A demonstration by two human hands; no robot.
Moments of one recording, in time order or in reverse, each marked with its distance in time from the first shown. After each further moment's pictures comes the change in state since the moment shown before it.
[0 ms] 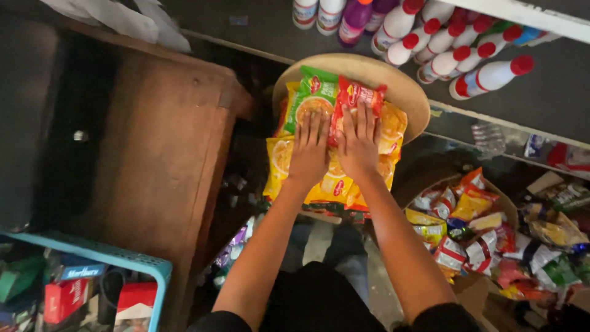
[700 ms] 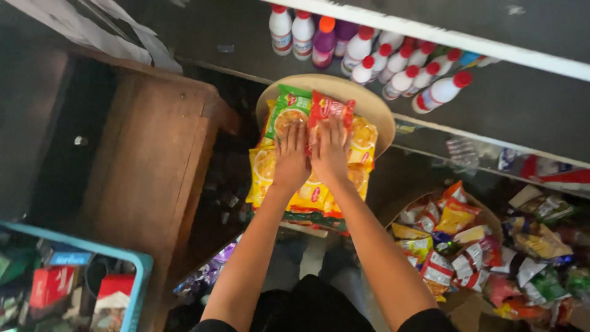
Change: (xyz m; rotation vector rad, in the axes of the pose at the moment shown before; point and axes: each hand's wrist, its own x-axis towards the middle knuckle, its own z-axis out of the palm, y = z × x) left_hand 0.007 0.038 -0.012 0.044 0.025 -0.145; right_hand -0.001 -0.008 -0.016 0.225 0.077 0.098
